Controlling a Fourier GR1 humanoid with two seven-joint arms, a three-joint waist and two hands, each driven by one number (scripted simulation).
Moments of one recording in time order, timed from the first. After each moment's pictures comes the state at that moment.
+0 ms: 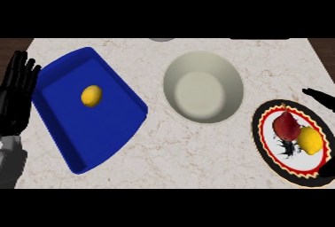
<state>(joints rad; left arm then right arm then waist) -0.22 0.42 0.09 -1.49 0.27 0.14 -0.05 -0.13 -0.83 0.06 -1.82 0.19 0.51 0.59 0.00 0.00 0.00</state>
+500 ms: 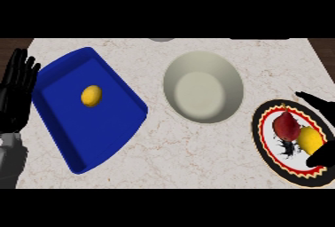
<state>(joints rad) -0.25 0.40 0.13 -1.47 0.24 0.10 -0.04 -0.15 -0.71 0.05 -1.60 0.40 0.48 0.41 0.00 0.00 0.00</state>
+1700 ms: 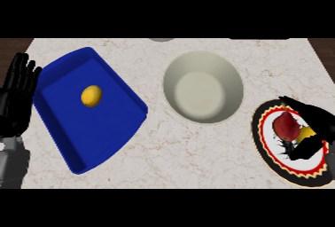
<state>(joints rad) -0.23 0.33 0.19 -1.49 0.17 0.04 -0.04 -0.22 -0.53 0.00 -1.28 0.71 0.42 0.12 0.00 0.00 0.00</state>
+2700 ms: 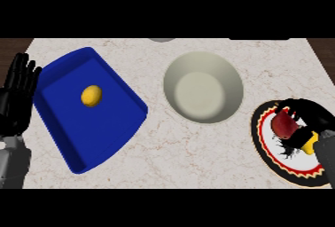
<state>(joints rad) -0.24 0.30 0.23 -1.47 0.14 0.01 -0.05 -0.35 -0.48 -0.05 -0.99 0.87 0.25 -0.05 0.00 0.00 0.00</state>
